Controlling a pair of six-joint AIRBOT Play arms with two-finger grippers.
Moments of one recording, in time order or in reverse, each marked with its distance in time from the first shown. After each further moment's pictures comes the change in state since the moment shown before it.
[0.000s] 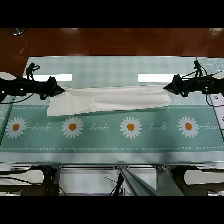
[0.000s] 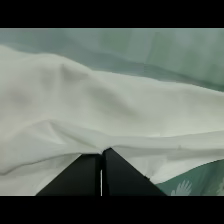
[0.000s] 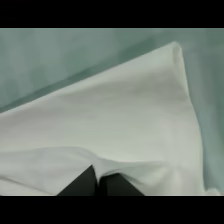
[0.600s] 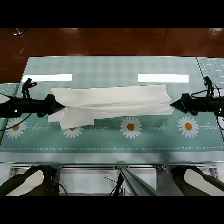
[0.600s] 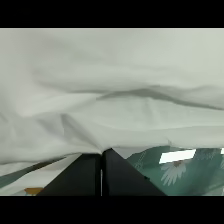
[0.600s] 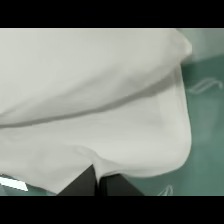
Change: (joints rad) left arm 0.013 0.390 -0.369 0.011 -0.028 0.000; right arm -0.109 0.365 -0.350 -0.046 0.087 -0.090
